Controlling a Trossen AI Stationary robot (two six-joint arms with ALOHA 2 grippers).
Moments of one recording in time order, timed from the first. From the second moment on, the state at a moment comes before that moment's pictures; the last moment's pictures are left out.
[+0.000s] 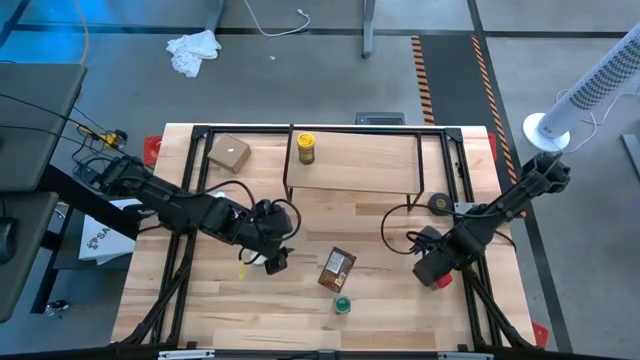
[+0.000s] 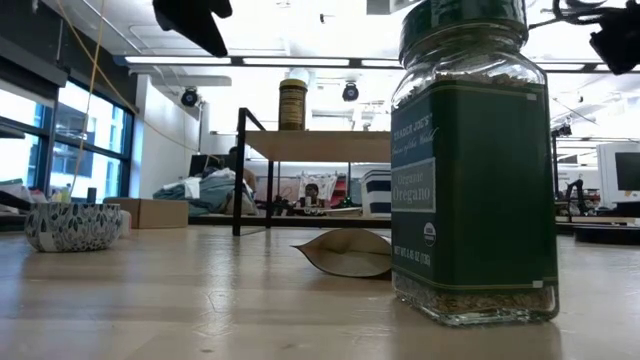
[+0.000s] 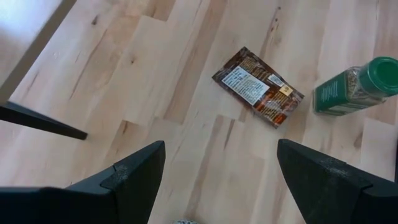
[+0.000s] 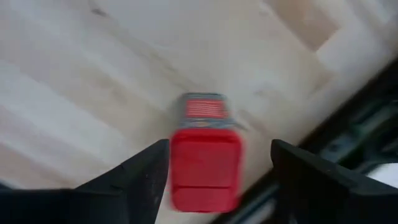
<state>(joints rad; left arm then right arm) -0.39 1.47 1.30 -0.85 -0.36 -0.63 0.66 1.31 0.93 -1.20 -0.08 1.53</state>
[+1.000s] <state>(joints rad) -0.37 1.47 1.30 -0.82 -0.32 -0.62 0.82 1.43 0.93 -1.09 -0.02 1.82</state>
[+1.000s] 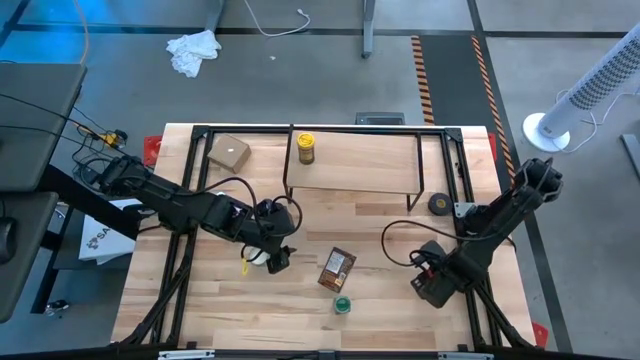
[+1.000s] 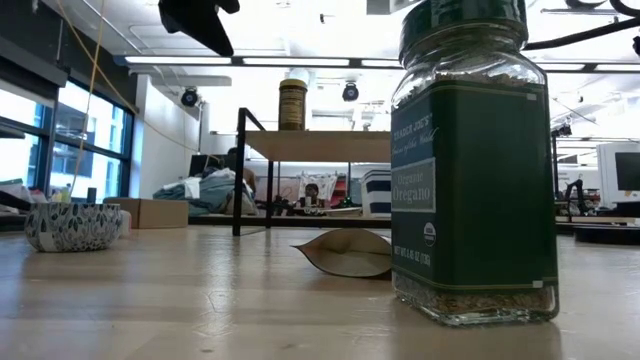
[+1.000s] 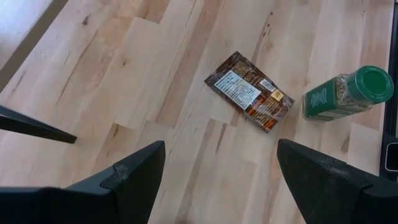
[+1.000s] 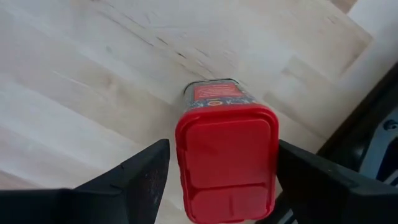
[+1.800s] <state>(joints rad) -0.42 1.49 1.30 -0.65 -0.17 -0.34 0.82 1.45 0.93 -1.09 0.00 1.80</state>
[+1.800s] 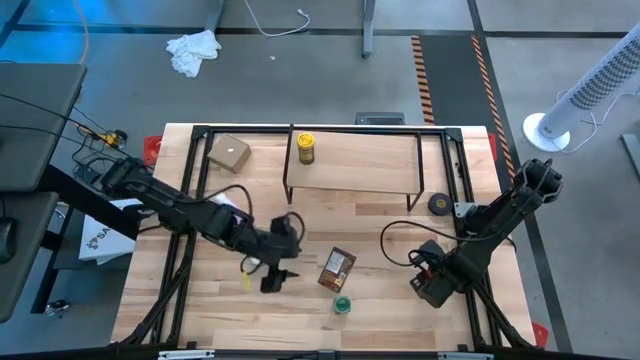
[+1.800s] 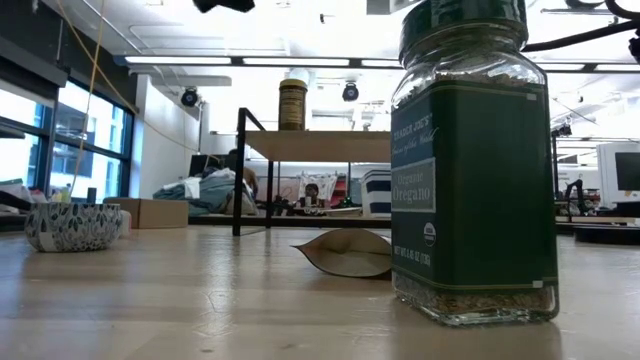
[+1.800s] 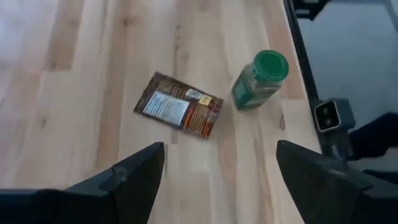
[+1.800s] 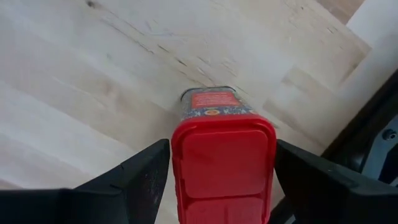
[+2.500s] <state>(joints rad) -0.46 1.92 1.39 -0.20 -0.09 -0.07 0.82 1.45 0.93 -1.07 -0.08 1.75</state>
